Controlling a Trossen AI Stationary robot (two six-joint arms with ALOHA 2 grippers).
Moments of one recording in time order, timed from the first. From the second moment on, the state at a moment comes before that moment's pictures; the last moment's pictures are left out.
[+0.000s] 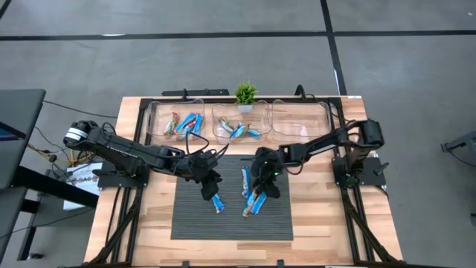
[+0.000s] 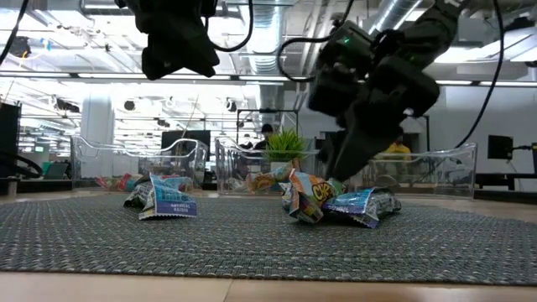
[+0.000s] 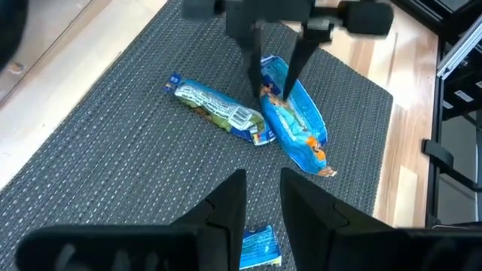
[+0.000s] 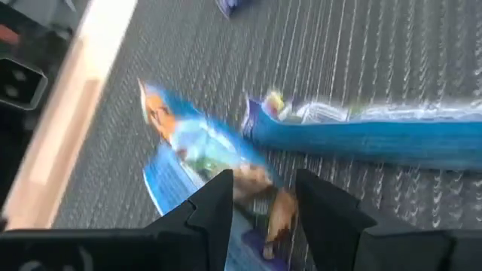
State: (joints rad) left arm -0.24 1.36 0.98 -0.40 -0.16 -0.70; right arm 0.01 1.78 0.83 0.03 -0.50 0.03
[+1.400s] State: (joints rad) left arm -0.24 1.36 0.98 -0.41 -0.17 -0.70; right arm -0.14 1.62 0.91 -0.05 -0.66 0.05
